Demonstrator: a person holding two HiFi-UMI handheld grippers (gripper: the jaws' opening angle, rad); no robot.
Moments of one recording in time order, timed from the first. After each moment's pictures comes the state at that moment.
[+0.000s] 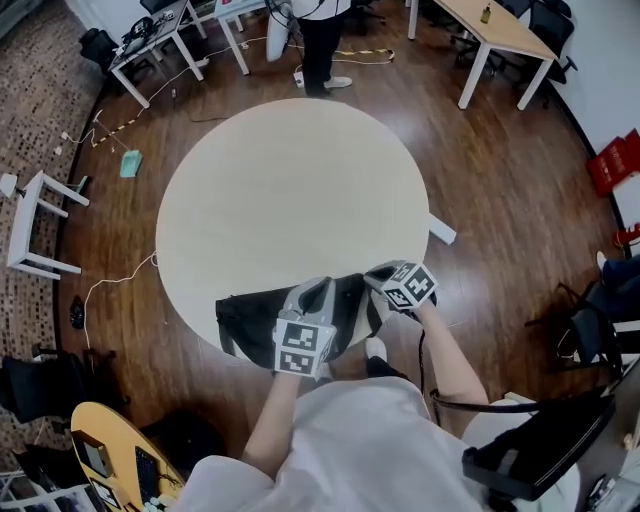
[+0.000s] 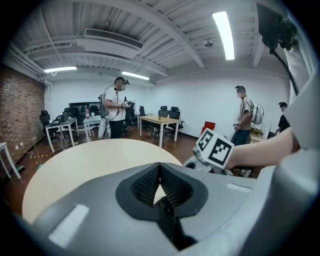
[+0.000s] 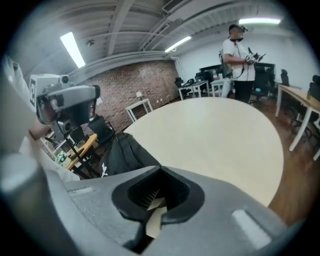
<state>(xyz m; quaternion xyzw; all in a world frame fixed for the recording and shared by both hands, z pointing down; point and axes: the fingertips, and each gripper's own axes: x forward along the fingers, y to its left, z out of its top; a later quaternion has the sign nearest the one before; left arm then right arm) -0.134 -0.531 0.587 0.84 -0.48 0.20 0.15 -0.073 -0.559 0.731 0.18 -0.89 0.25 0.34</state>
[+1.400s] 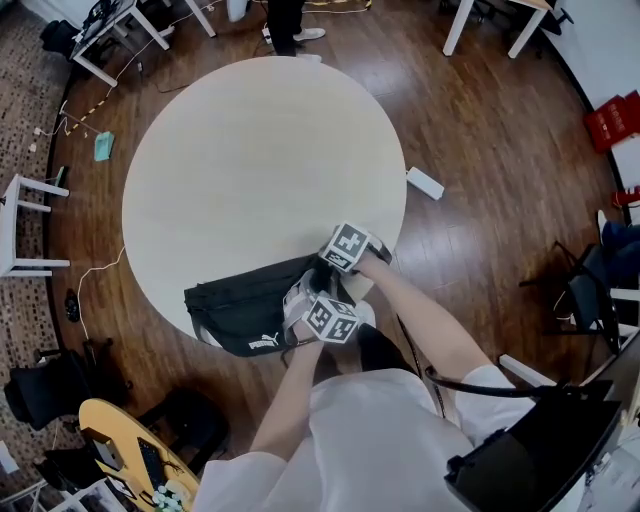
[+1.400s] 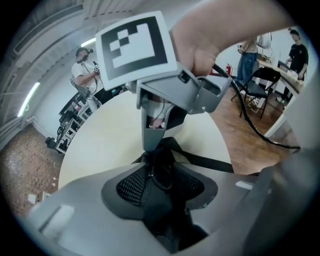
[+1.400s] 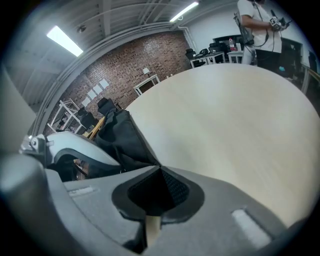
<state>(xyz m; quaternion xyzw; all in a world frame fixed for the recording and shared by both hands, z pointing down) -0.098 -0.516 0.814 0.71 -0.43 0.54 0.09 -0.115 -0.576 0.831 0.07 -0.85 0.28 0.44</state>
